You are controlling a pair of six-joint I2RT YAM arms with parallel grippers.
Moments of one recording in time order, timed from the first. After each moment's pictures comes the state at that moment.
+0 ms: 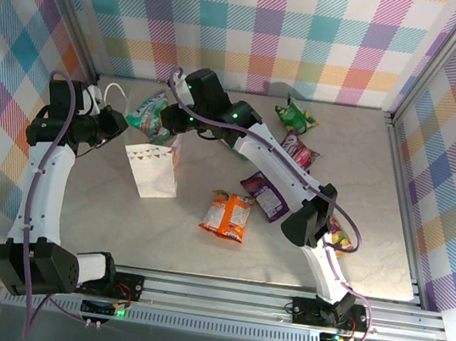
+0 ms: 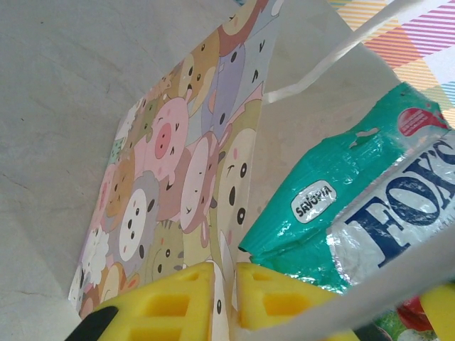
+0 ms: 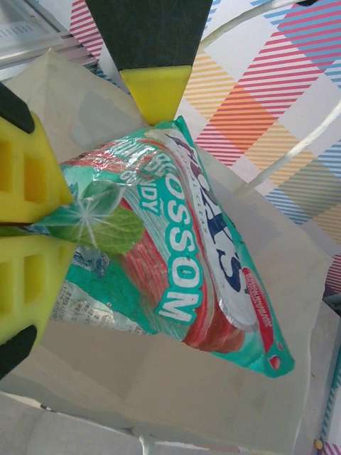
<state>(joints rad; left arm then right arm) 0.20 1.22 1.32 -0.89 0.40 -0.52 0.90 2.24 2.48 -0.81 -0.24 0.34</state>
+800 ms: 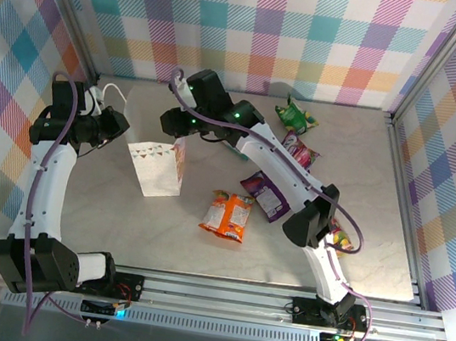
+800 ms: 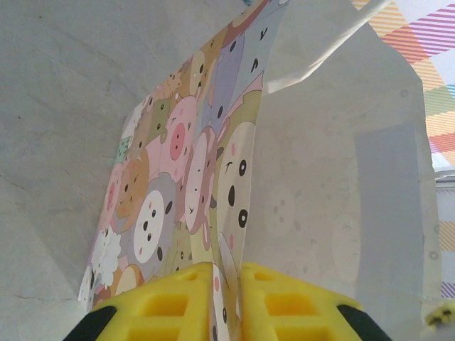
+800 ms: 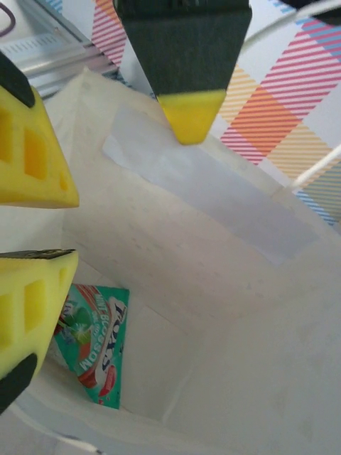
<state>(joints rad) 0.20 1.24 1.30 -0.86 0.41 -0.53 0.90 2.21 2.47 -0.87 -0.28 0.33</state>
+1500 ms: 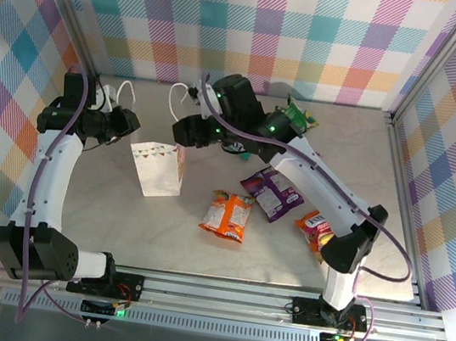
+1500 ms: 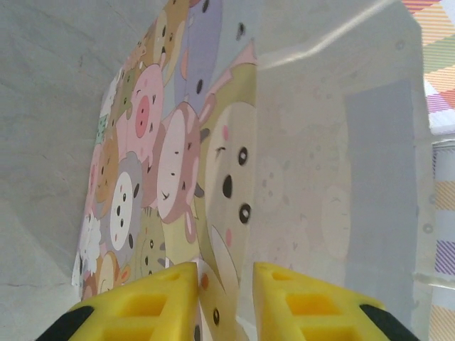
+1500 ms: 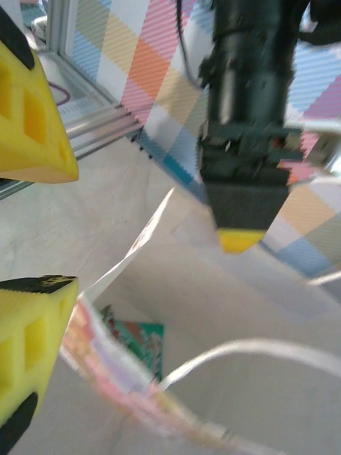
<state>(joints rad) 0.11 1.31 1.40 -0.96 0.40 -0.47 0.91 1.83 2.08 -0.81 -0.31 0.39</state>
